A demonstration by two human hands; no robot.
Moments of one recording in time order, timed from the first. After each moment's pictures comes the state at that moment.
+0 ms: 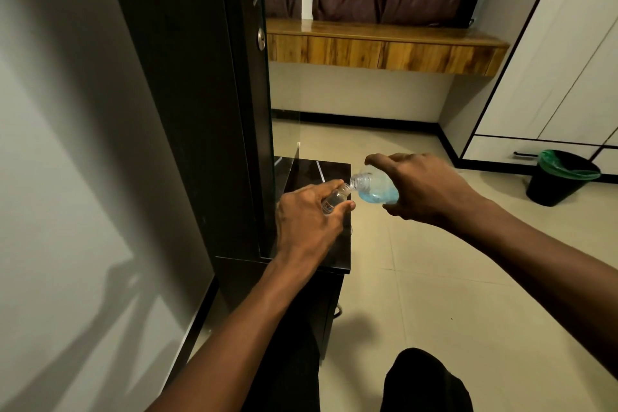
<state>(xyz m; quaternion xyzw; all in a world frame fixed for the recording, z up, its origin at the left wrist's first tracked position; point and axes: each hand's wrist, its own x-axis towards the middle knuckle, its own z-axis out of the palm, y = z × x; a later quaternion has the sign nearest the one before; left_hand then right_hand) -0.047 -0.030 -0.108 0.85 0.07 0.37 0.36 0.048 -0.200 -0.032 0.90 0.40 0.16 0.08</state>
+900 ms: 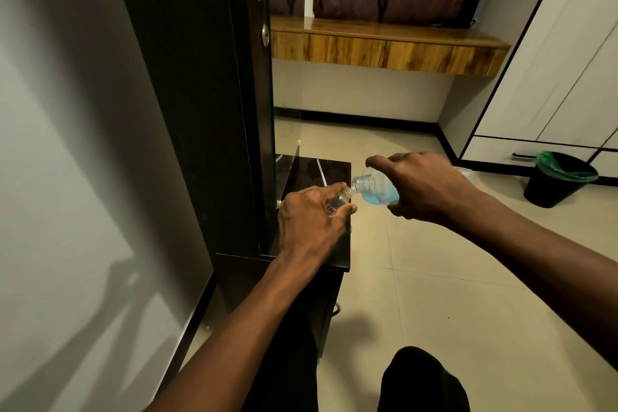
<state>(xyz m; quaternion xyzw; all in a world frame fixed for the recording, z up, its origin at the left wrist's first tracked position) -0.047 -0.030 -0.115 0.87 0.08 0.35 0.34 0.045 -0.194 -0.024 0.89 0.40 0.15 0.16</state>
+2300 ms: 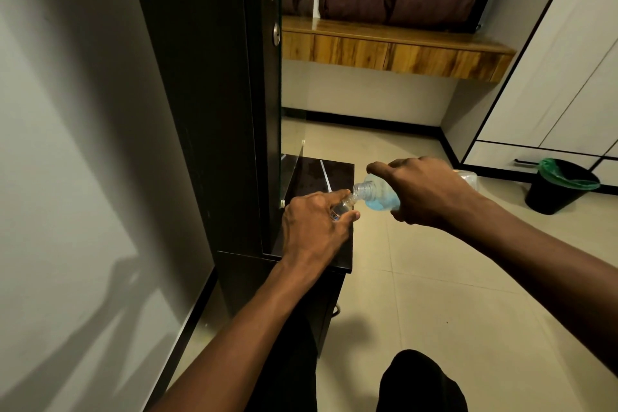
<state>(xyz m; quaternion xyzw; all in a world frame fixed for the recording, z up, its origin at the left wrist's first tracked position) -0.051 -0.031 -0.119 0.87 0.09 0.34 0.35 0.046 -0.188 -0.028 0.88 0.41 0.14 0.19</state>
